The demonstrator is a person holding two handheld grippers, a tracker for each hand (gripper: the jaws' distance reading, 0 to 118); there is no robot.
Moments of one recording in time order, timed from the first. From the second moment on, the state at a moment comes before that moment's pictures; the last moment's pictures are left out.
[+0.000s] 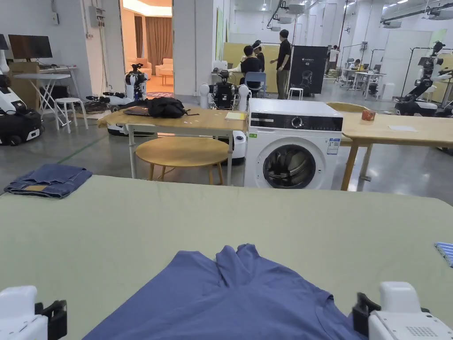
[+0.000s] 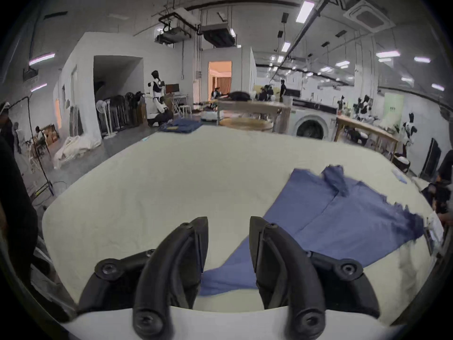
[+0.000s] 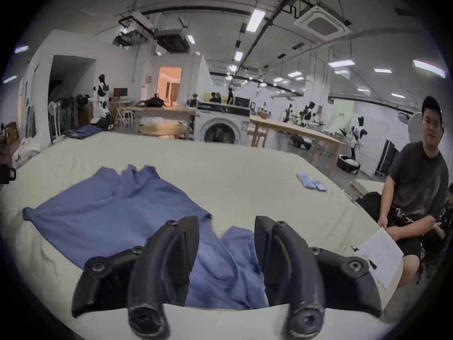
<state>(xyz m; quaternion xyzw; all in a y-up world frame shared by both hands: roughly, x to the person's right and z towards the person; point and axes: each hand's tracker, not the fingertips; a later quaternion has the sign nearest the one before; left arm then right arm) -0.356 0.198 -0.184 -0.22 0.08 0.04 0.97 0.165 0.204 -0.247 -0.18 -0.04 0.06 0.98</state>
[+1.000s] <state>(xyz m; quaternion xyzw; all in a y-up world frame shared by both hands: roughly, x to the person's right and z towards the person) -0.282 0.235 -0.179 -0.18 0.05 -0.01 0.98 0.057 0.227 -0.234 -0.09 0.02 0.01 1.00</state>
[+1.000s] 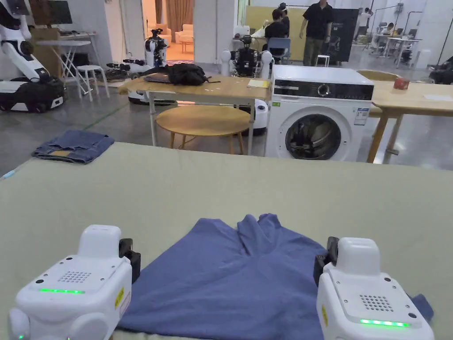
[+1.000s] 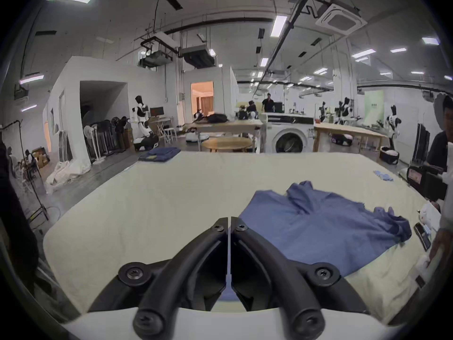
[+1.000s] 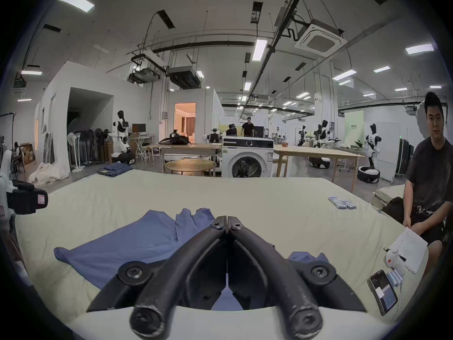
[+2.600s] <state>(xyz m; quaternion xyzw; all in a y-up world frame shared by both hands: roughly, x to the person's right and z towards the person) -0.401 0.120 -0.224 -0.44 0.09 0.10 0.89 0.071 0.165 -0.434 -0.34 0.08 0.09 0.93</state>
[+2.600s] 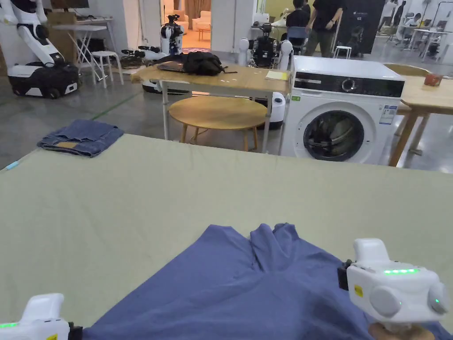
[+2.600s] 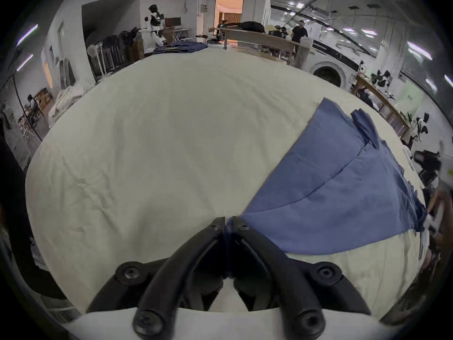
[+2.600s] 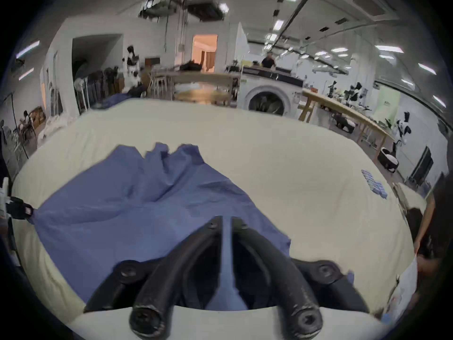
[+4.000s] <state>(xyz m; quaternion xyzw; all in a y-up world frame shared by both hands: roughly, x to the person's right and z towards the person) -0.376 0.301 -0.240 -0.24 0.03 0.05 0.97 0.144 0.366 -0.413 -0.16 0.04 0.07 0.98</state>
